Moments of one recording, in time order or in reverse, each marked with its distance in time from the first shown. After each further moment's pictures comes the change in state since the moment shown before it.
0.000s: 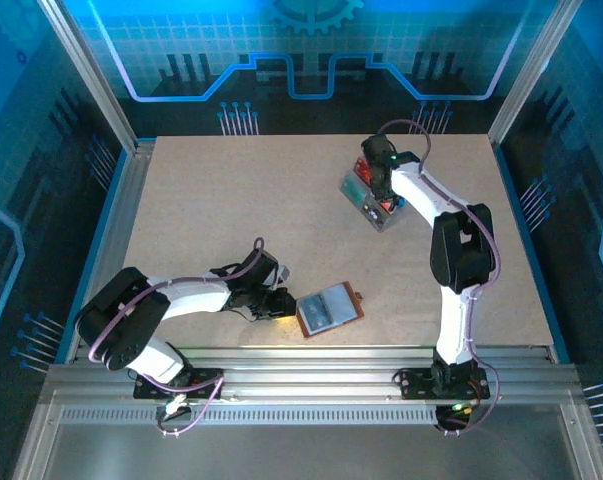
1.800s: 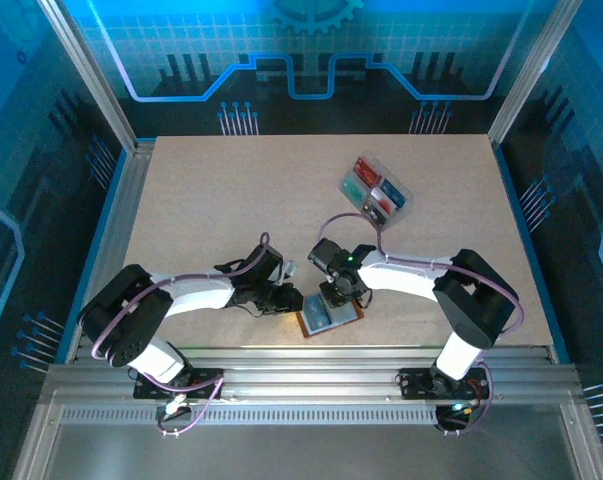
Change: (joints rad) left arm -0.016 0.029 0.048 0.033 0.023 0.016; right arm 0.558 -0.368 -0.741 0.193 -0.395 0.231
